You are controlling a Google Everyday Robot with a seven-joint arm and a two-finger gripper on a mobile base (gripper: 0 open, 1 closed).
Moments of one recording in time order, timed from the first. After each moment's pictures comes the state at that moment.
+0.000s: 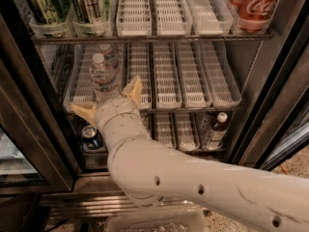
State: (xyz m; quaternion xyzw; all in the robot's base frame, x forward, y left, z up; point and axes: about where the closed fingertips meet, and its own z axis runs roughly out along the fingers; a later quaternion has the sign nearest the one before) arm 0.549 0.105 0.897 -0.19 0.71 0.07 0.67
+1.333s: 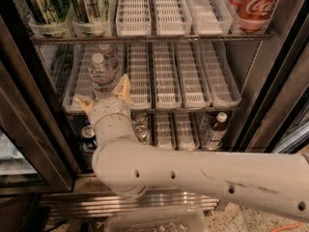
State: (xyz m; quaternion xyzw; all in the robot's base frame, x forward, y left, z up) arm 0.584 0.123 0.878 -0.18 0.69 0.03 0.70
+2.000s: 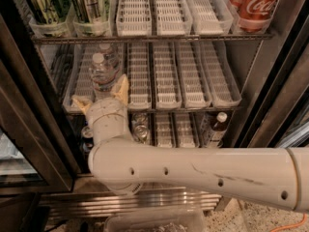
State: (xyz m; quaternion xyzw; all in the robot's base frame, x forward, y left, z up) arm 0.595 0.130 0.869 -0.18 0.68 0.02 0.71
